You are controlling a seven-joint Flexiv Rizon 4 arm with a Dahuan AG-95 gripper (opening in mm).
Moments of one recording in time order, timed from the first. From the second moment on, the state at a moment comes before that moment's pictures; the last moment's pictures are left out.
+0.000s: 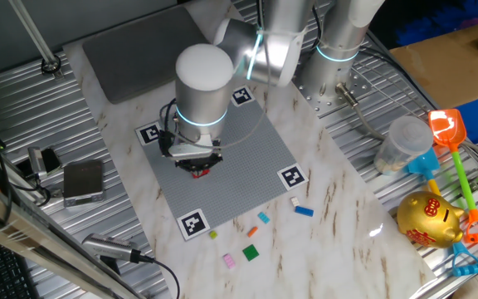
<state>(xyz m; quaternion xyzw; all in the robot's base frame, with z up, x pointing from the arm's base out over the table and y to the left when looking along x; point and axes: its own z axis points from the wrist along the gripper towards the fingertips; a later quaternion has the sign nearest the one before) 0.518 0.135 0.063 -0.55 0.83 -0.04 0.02</state>
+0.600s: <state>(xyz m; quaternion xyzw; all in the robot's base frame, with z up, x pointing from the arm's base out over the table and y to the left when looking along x) 0.518 0.136 0.063 -0.37 0.93 -0.05 0.01</state>
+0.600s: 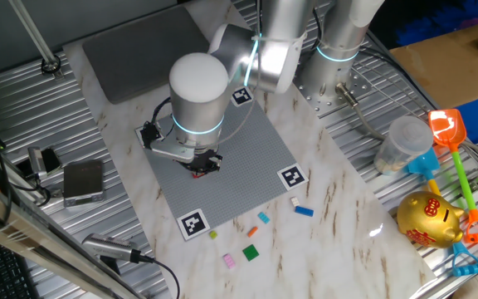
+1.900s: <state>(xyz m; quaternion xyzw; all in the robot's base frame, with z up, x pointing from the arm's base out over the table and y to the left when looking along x) 0.517 0.135 0.063 -0.29 0.96 0.00 0.01</state>
